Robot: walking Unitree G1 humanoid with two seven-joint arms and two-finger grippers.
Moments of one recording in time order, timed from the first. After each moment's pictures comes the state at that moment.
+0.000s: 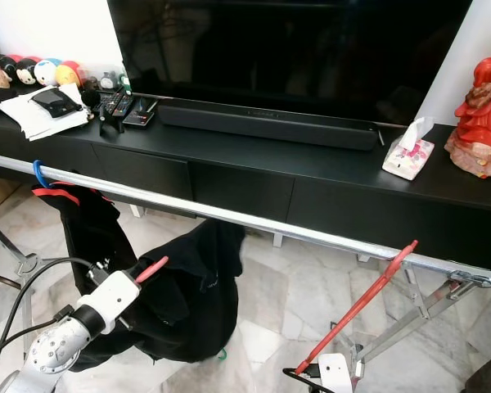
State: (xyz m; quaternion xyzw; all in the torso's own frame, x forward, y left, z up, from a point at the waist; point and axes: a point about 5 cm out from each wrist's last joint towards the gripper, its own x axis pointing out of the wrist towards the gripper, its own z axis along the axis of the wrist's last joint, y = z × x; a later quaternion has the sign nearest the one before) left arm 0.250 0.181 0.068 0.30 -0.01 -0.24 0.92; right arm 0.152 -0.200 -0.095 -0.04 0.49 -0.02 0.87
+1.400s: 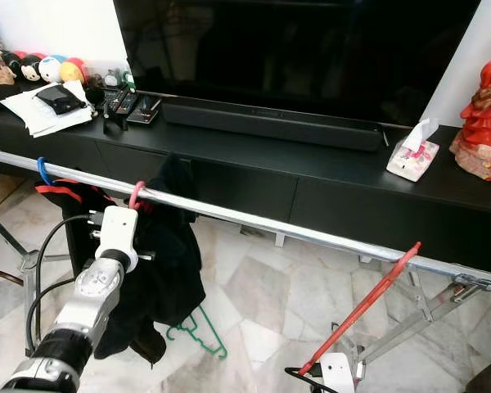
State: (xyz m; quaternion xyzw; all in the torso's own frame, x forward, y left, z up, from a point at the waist) left arm 0.338 0.170 0.086 0.08 0.05 -0.01 1.00; right arm 0.152 -0.204 -0.094 -0.04 0.49 -0.02 0.87
